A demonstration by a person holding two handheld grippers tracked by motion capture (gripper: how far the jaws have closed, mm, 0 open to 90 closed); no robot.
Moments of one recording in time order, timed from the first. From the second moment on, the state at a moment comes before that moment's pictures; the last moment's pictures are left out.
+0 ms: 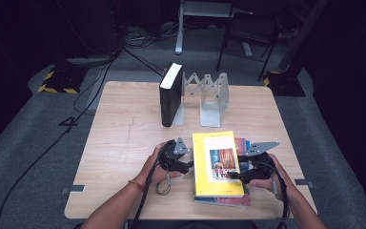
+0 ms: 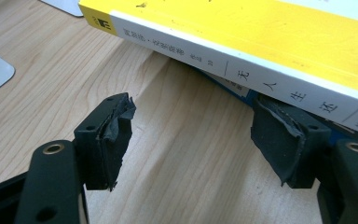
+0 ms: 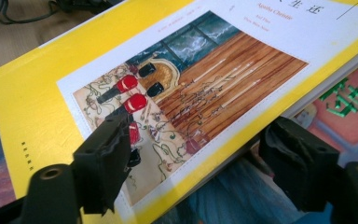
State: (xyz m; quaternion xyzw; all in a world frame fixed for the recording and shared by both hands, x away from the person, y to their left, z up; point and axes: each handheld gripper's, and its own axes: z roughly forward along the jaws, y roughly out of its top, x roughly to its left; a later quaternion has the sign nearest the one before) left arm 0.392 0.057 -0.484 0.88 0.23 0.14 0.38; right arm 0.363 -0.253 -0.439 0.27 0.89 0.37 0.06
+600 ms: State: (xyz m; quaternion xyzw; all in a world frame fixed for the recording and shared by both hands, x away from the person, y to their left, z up) left arm 0.431 0.060 -0.488 0.86 0.28 0.13 0.40; right arm 0.360 -0.251 -0.429 0.21 0.87 0.44 0.09
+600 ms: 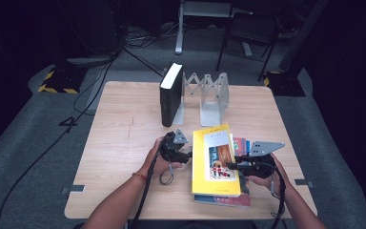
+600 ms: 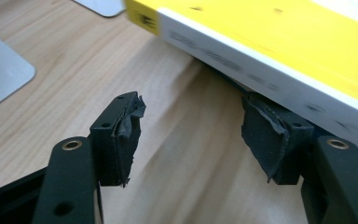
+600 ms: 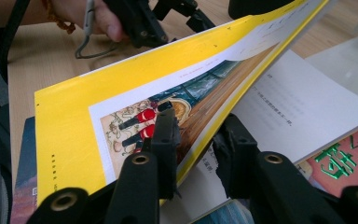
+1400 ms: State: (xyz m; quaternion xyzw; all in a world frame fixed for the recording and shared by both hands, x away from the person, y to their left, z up) left arm 0.447 0.061 -0.371 0.82 0.21 0.13 0.51; right arm 0.347 -0.261 -0.402 0.16 0.82 0.50 0.23
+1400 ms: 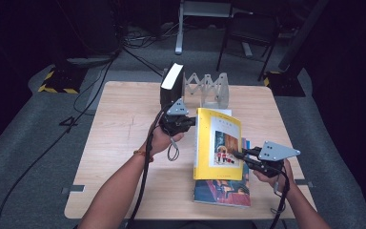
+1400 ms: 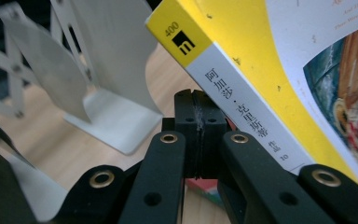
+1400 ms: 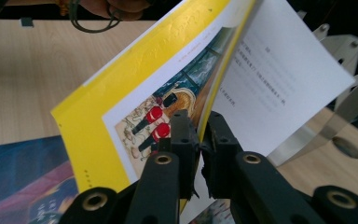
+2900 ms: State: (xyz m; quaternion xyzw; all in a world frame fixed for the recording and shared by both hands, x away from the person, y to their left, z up) left arm 0.336 0.045 -0.440 0.87 0.14 0.08 0.47; right arm 0.296 -0.279 -0.414 0.13 0.80 0.52 0.26
